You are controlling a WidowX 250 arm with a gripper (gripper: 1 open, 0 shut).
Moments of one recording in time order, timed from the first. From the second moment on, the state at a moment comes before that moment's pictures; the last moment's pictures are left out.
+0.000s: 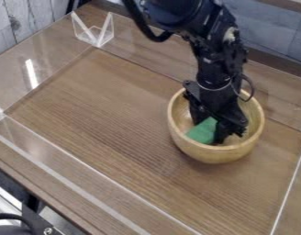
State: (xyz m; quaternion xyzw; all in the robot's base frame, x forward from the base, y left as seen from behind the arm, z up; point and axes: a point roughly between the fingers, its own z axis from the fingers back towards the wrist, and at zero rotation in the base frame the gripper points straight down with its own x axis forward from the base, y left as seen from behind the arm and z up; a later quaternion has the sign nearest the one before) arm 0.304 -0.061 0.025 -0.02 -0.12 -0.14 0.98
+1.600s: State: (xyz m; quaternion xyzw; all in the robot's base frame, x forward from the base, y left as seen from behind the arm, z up) arm 0.279 -0.058 0.028 -0.04 -0.05 -0.20 0.98
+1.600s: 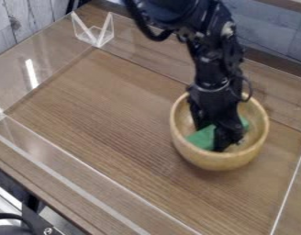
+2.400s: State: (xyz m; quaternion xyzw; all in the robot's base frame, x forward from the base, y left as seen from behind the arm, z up) arm 0.270 -0.055 0.048 -0.05 -0.06 -0.19 0.98
